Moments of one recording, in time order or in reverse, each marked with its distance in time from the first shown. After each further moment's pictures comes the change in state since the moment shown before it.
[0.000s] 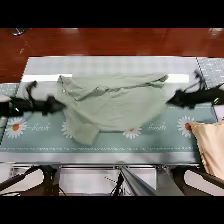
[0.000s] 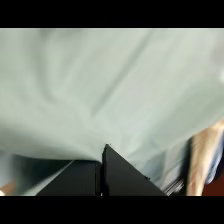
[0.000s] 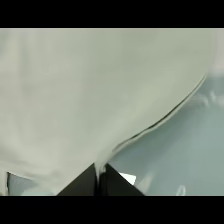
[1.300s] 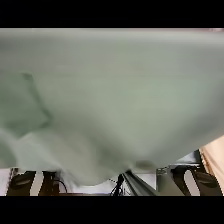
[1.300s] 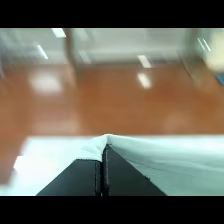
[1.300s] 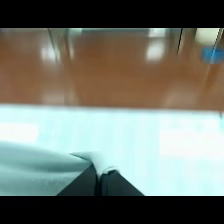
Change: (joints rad) left arm -0.024 0.763 0.593 0.695 0.063 -0.299; right arm 0.014 0.708 0.638 -0.320 0.284 0.212
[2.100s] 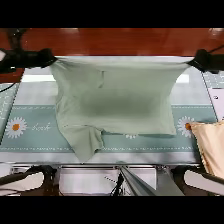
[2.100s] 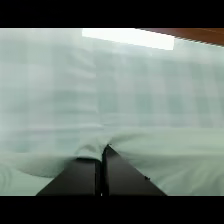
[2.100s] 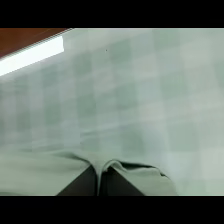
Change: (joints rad) left arm -0.229 -0.964 -0.050 -0.305 0.351 0.089; right arm 0.001 -0.862 -0.281 0.240 -0.546 -0.104
